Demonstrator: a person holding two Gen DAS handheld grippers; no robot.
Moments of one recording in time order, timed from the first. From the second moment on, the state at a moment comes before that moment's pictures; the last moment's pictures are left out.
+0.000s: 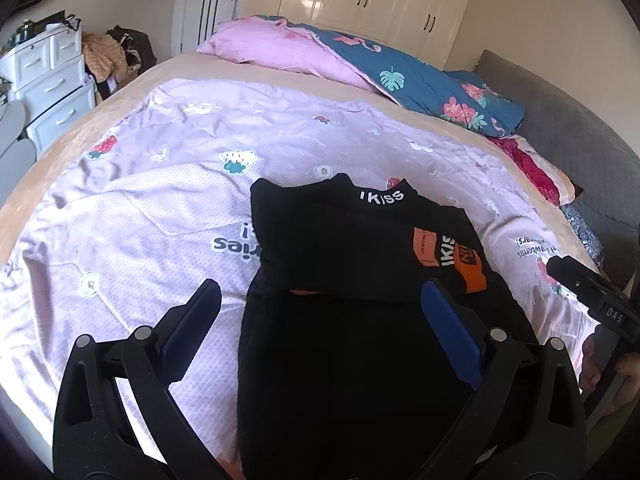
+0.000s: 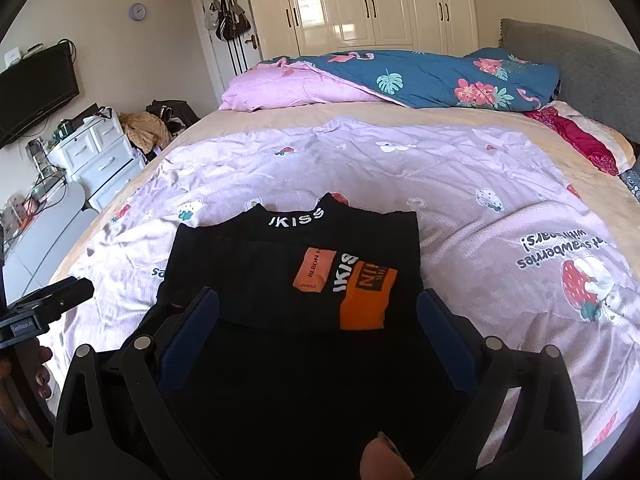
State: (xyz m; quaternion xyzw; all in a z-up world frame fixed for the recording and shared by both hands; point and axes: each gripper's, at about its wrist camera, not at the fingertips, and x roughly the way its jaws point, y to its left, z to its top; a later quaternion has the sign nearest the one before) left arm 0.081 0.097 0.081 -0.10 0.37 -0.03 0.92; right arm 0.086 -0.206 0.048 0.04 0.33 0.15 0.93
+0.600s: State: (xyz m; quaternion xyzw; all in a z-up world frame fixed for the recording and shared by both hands) left arm 0.032 0.126 0.042 -0.10 0.42 0.00 0.90; right arm 0.056 -0.223 0.035 0.03 0.34 0.15 0.93
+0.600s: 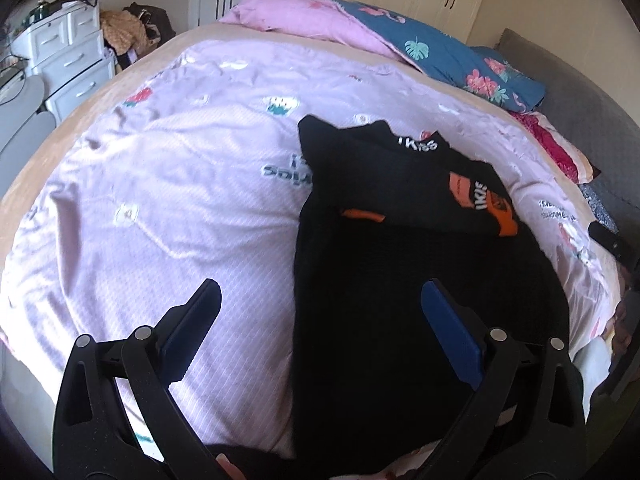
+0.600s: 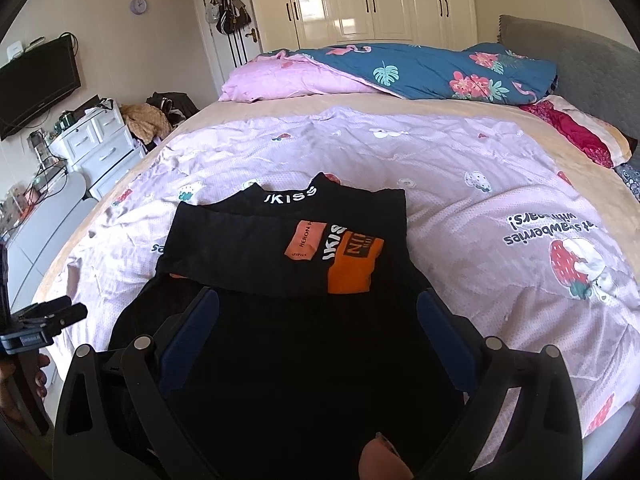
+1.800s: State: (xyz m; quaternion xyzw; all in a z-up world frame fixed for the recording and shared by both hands) left arm -0.028 0.113 -0.031 -0.11 0.52 -0.08 0.84; right arm 0.016 -0.246 -0.008 0.00 0.38 0.16 0.91
